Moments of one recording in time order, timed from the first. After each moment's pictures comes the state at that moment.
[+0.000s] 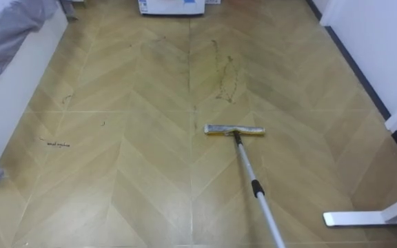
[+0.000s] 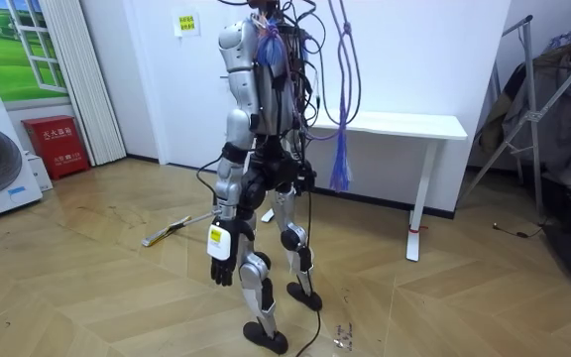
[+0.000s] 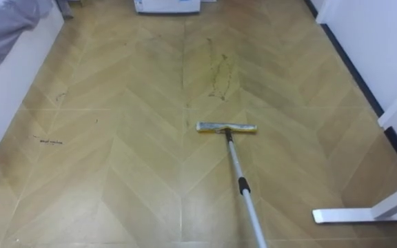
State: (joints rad) left arm 0.20 0.15 0.09 1.05 0.32 0.33 0.03; right arm 0.08 -0.23 0.06 1.30 -0.16 0.37 0.13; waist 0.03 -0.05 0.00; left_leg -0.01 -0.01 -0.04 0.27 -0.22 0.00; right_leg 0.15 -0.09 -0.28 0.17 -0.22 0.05
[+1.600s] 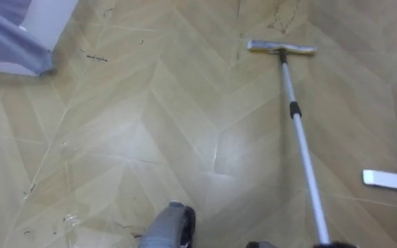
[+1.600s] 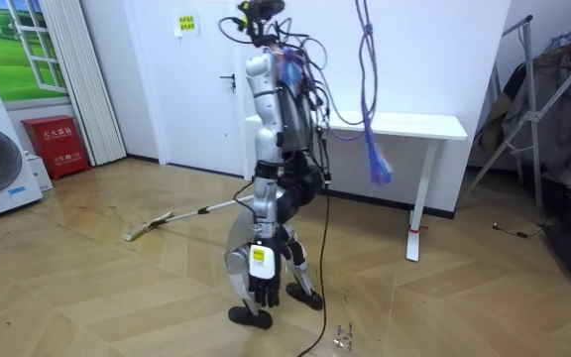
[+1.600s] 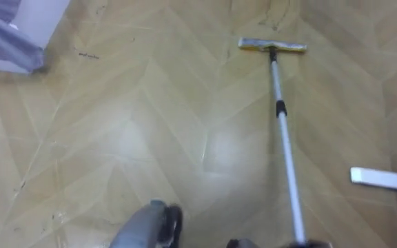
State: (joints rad) left arm 0.01 0.20 -0.10 1.19 0.19 0.23 0.07; right arm -0.31 -0.34 0.17 1.44 0.26 0.23 0.04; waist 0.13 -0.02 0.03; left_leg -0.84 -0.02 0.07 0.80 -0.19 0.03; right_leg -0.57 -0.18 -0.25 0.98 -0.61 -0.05
